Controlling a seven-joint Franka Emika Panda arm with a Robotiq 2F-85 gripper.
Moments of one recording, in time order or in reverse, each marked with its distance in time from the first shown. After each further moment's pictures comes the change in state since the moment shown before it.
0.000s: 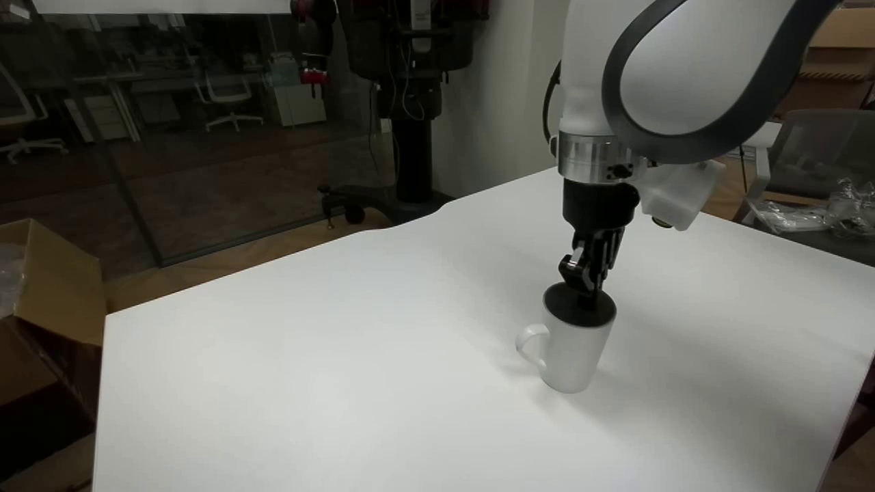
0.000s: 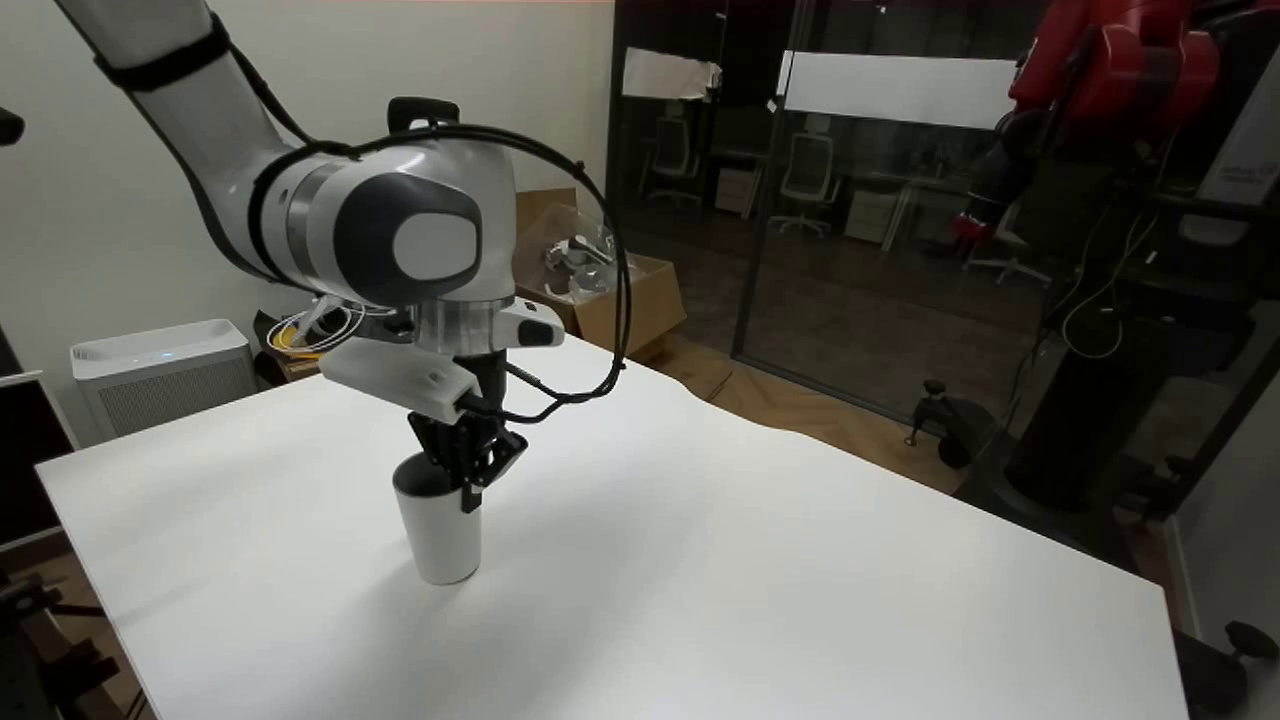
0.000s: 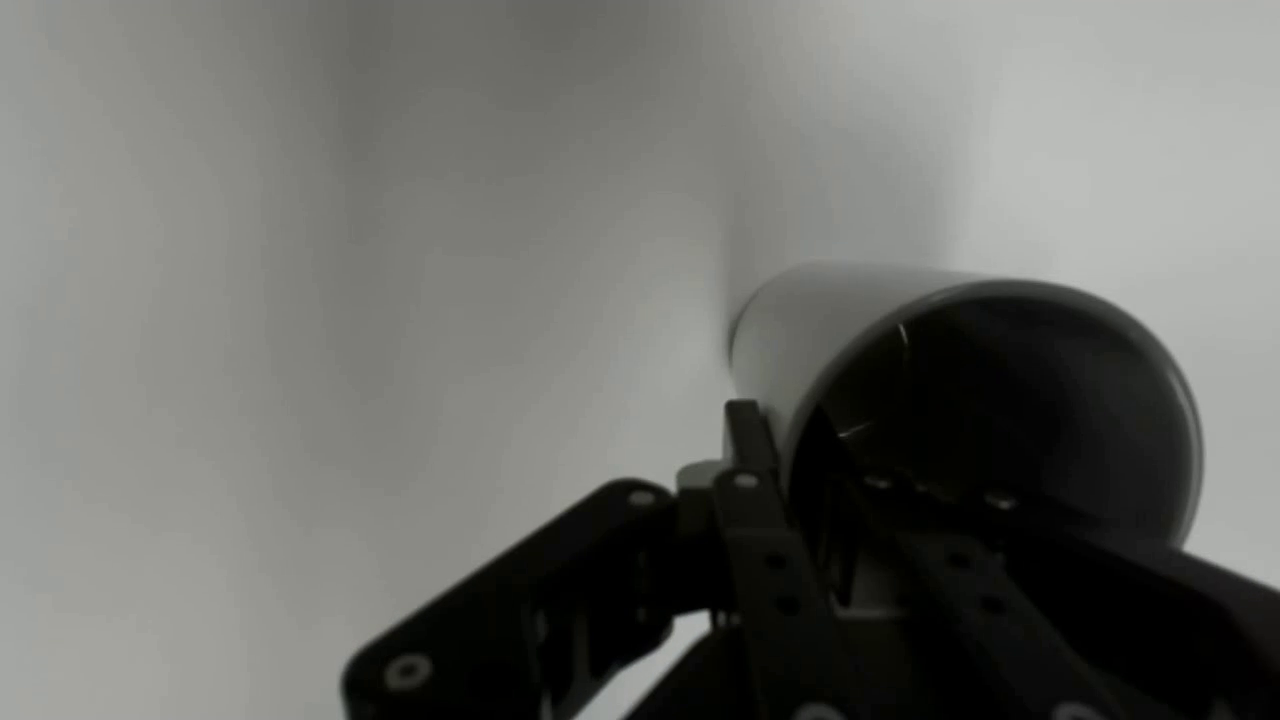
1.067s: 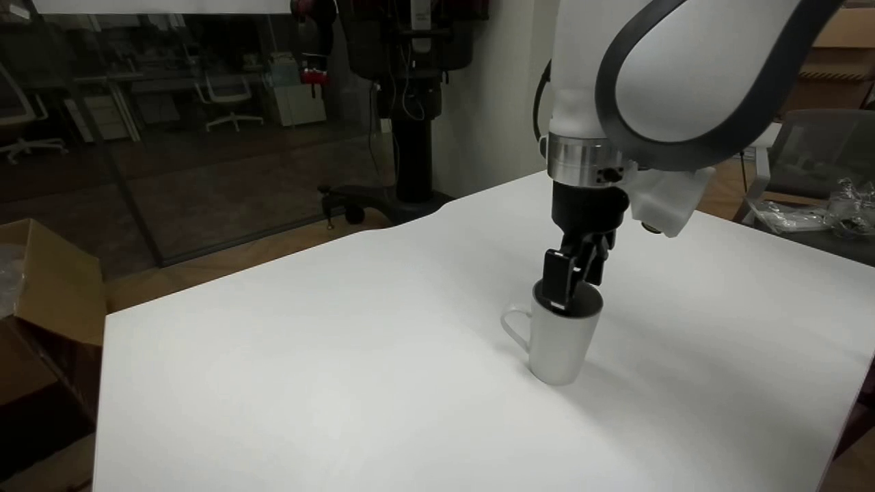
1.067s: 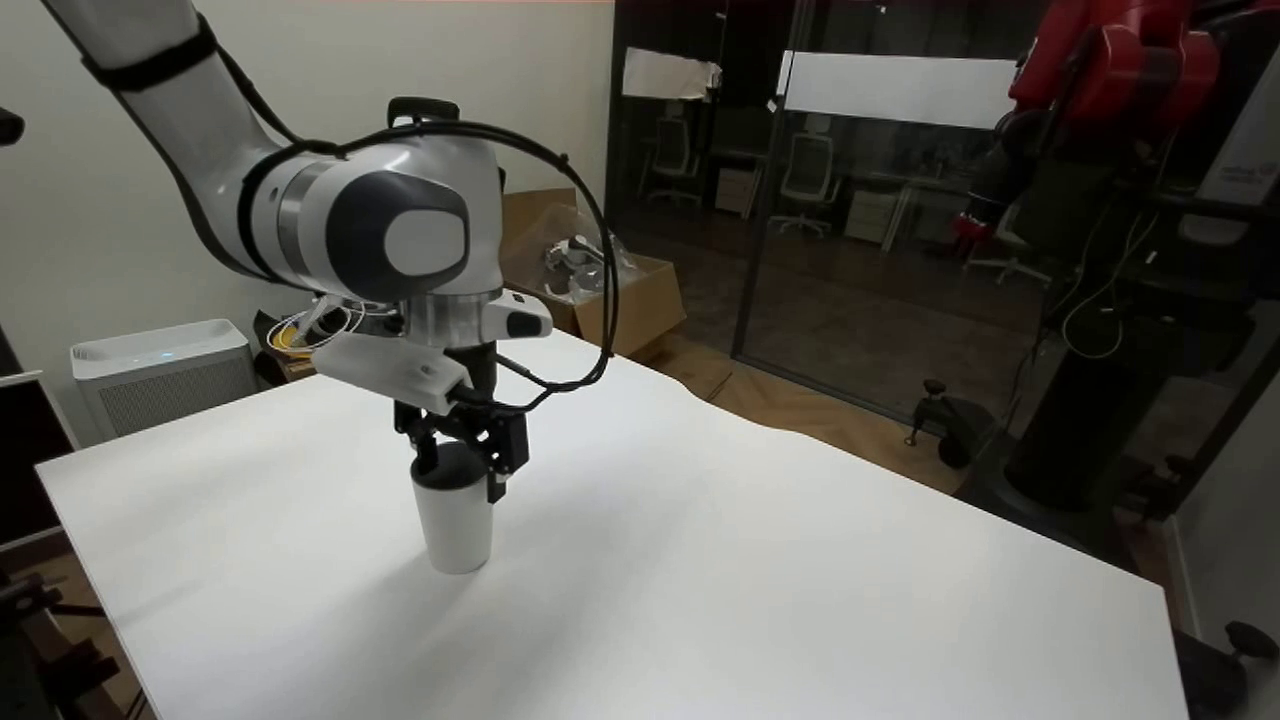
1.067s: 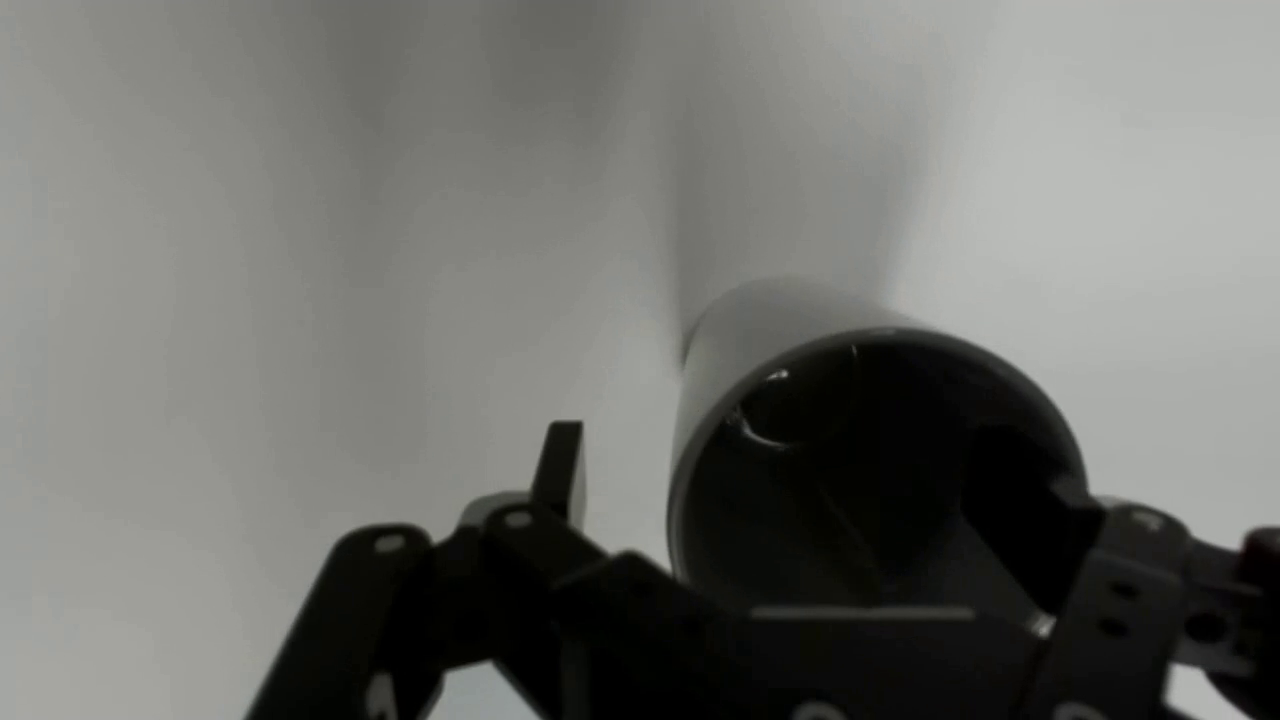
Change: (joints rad) arm 0.021 0.004 0.011 0.002 -0.003 0.027 0.015
